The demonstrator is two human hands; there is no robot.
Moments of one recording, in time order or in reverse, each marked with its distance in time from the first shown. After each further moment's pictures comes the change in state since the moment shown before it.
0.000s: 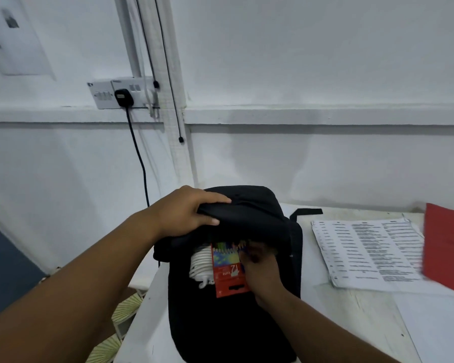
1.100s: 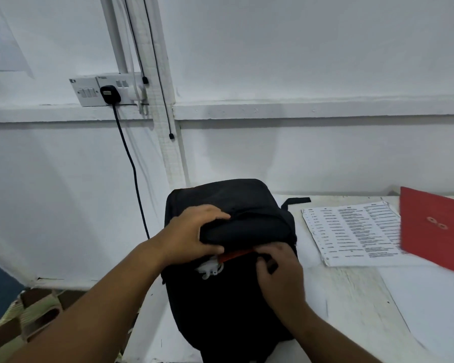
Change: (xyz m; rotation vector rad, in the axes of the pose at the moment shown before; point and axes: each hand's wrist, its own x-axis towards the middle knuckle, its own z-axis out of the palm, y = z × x) left_hand -0.034 -0.014 0.049 -0.010 -0.002 0.051; right_hand -0.050 0.016 -0.030 -0.530 0.346 -0.650
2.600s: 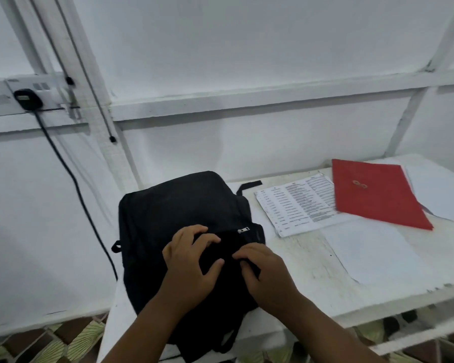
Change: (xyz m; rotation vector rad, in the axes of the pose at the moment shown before) left_hand -0.032 0.060 0.101 -0.025 0.349 0.046; right_hand -0.036 -0.001 -0.064 -0.057 -0.160 -0.114
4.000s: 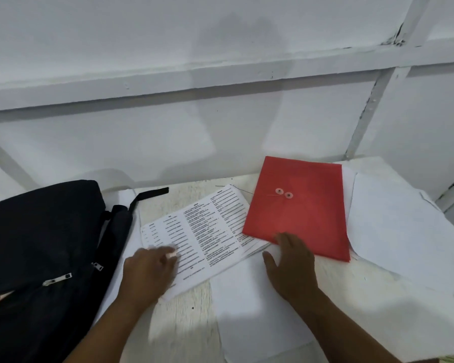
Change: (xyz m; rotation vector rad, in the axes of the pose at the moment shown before) left_hand 0.132 0.117 0.251 0.097 -0.068 -0.344; right_hand 0.040 0.325 -0.253 -0.396 -0.134 0.498
